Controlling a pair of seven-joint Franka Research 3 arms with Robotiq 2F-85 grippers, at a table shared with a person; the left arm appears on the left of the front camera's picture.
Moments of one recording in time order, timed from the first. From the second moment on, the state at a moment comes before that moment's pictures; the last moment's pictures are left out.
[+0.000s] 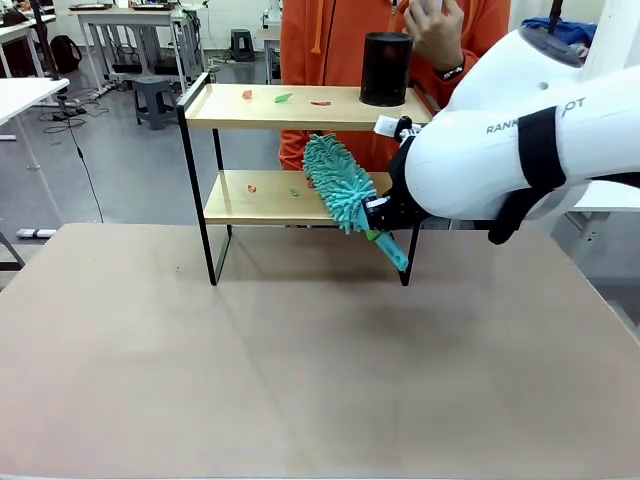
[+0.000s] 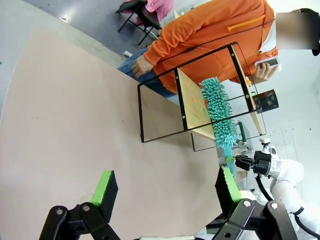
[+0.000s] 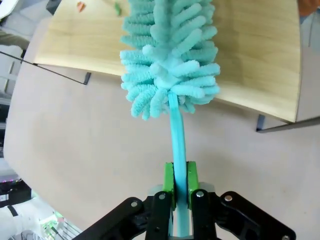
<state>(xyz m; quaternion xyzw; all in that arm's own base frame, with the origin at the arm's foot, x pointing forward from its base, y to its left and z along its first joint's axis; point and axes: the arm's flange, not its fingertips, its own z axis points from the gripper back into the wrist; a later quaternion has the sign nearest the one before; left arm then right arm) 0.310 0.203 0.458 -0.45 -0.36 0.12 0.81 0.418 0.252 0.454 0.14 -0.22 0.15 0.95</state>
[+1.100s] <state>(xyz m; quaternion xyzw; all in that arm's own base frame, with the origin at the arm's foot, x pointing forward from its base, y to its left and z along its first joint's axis) 0.310 0.203 0.458 -0.45 -0.36 0.12 0.81 0.393 0.211 0.479 0.23 -0.07 0.49 0.84</state>
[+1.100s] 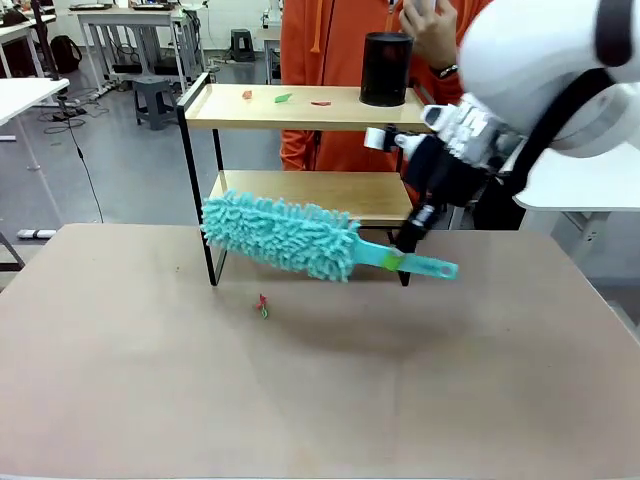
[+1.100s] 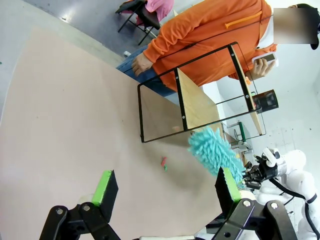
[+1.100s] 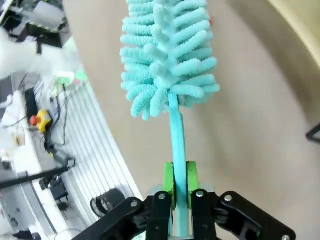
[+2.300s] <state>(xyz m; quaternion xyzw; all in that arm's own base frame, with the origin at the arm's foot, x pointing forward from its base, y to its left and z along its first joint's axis) 0.310 0.203 0.459 -0.45 -0.36 0.12 0.81 0.270 -0.053 0.537 0.48 -0.24 0.24 0.81</state>
